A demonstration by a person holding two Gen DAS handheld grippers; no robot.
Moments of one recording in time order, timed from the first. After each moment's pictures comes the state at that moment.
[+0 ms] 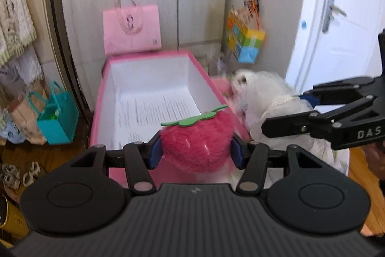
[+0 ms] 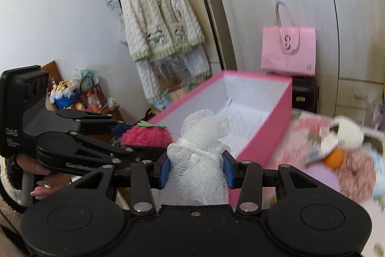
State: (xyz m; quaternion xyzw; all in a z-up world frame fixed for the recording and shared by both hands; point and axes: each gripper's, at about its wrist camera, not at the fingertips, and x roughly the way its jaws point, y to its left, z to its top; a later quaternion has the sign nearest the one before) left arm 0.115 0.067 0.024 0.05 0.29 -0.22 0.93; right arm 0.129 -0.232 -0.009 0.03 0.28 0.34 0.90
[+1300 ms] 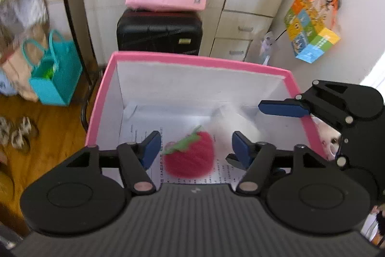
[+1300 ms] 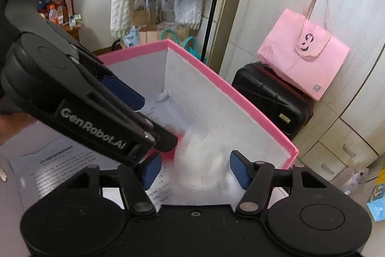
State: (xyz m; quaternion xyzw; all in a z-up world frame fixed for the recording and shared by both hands) left arm 0.372 0.057 -0.036 -0.02 0.42 -0.15 0.89; right arm 0.376 -0.140 -0.053 -0.22 0.34 0.32 0.86
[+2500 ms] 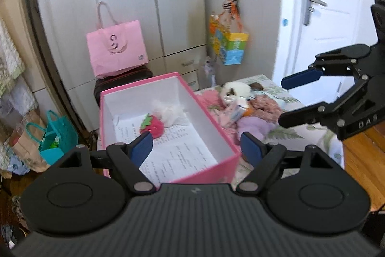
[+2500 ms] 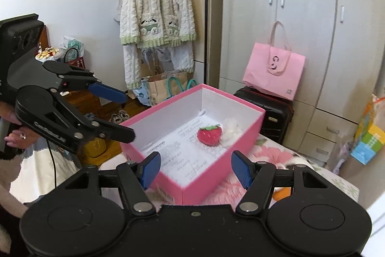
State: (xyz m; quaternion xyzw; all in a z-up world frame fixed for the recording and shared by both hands) left arm 0.104 0.051 0.065 0.12 0.27 -0.27 0.92; right arm 0.123 -0.238 0.055 -0.09 0.28 0.29 0.91
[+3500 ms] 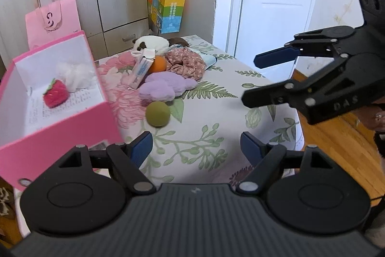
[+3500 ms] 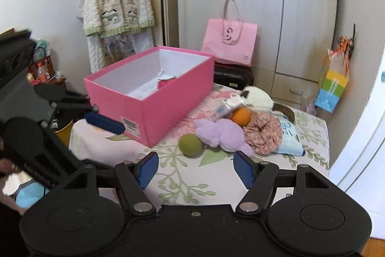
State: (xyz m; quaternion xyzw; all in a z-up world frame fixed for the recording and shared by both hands) left arm 0.061 -0.052 -0.043 0.12 0.32 -0.36 0.87; right arm 0.061 -0.313 -0.026 -0.06 0.30 0.20 0.93
